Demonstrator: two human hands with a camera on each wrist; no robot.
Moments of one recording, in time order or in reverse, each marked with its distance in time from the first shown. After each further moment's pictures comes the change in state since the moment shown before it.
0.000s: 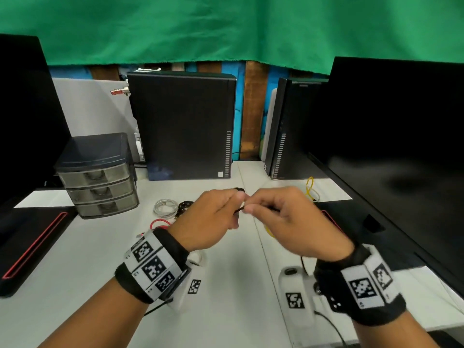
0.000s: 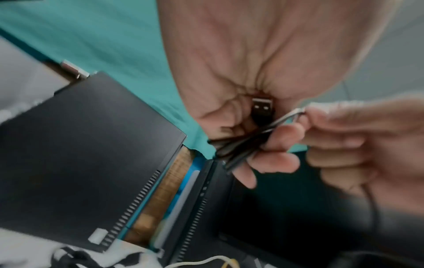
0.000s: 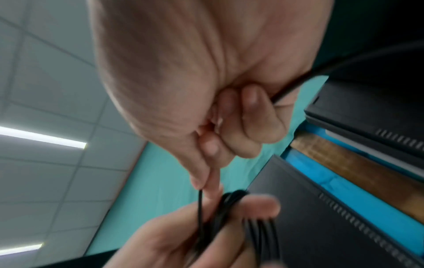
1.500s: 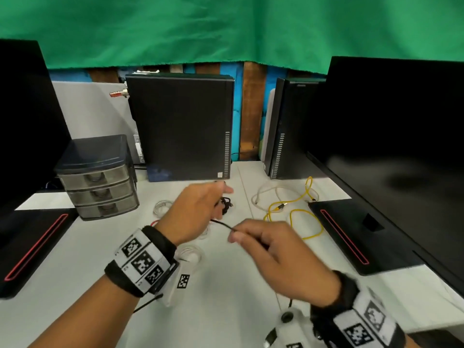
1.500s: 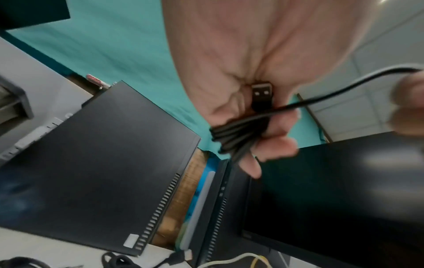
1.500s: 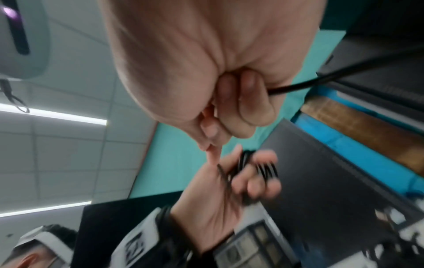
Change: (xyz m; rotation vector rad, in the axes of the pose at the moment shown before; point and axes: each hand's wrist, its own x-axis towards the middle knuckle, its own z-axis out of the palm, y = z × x) left_hand 0.000 -0.014 -0.013 -0.213 0.159 -0.119; right_hand -0.033 0.003 0.038 0.024 0.024 -0.105
